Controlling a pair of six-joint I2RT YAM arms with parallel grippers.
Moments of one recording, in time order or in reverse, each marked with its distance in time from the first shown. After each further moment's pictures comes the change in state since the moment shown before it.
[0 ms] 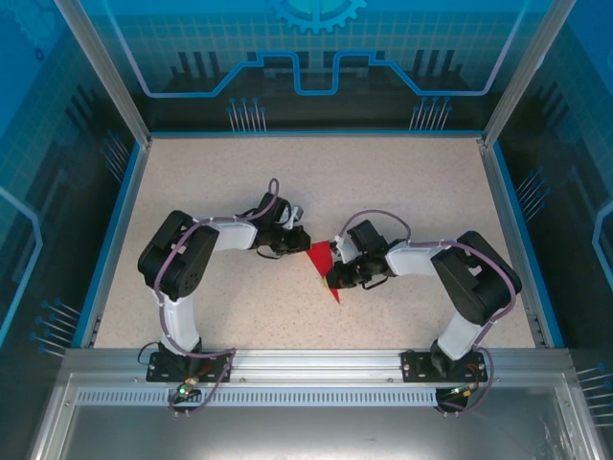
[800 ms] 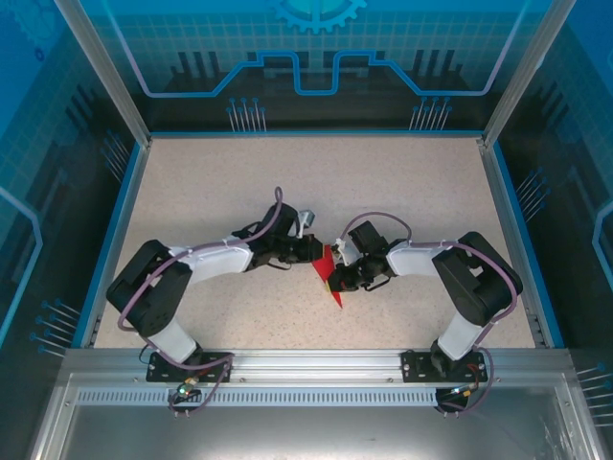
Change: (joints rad) left arm -0.207 -0.263 -0.144 0.067 -0.090 -0.138; right arm -0.005 -0.007 -0.001 -0.060 -0.032 0.013
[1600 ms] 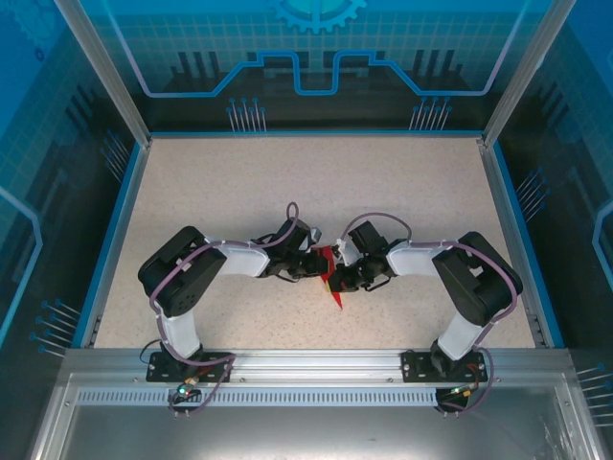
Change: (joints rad) left arm -0.034 0.179 -0.018 0.113 0.001 -0.072; right arm -0.001 0.000 0.000 -0.008 -0.001 0.008
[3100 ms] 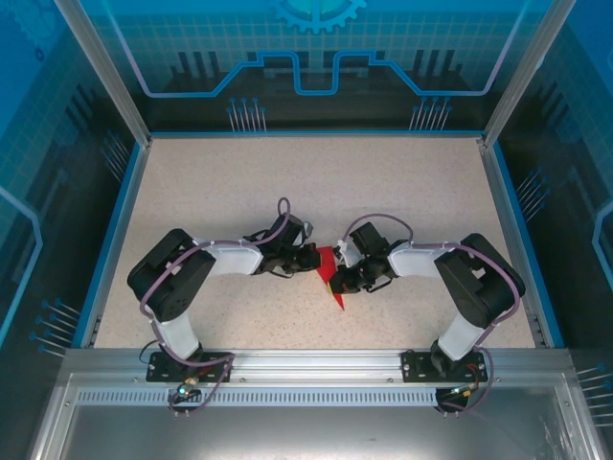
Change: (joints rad) left arm 0.032 -0.054 -0.008 -0.062 -0.068 0.008; right arm -0.001 -0.021 -0.014 -0.015 0.003 0.000
